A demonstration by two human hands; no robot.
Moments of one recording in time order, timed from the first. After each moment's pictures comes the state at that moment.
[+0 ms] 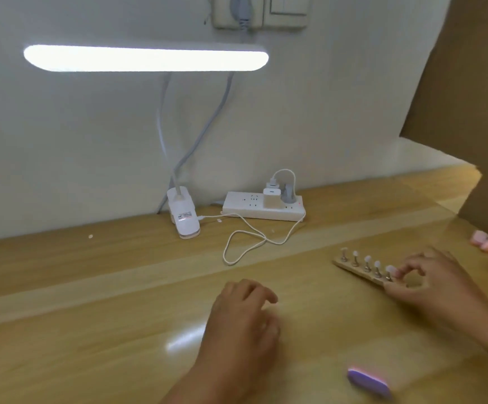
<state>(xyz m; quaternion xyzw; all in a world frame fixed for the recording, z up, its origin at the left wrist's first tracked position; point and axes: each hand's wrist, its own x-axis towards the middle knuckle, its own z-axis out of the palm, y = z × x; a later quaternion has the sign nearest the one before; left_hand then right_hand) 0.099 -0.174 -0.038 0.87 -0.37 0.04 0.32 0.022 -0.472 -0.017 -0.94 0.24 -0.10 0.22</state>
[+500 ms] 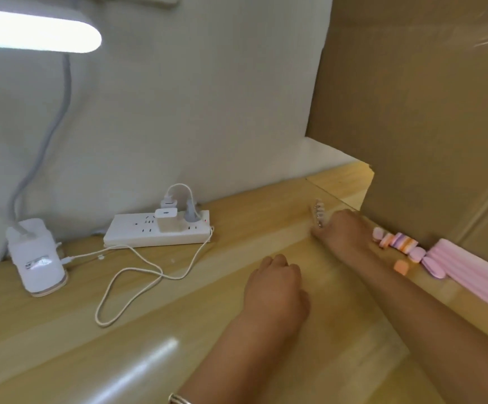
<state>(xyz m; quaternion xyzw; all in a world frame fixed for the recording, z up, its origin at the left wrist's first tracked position) 0.133 -0.405 -0.038 0.86 -0.47 -0.05 0.18 0.124 -0.604 -0.033 -0.89 0.43 -0.13 0.04</state>
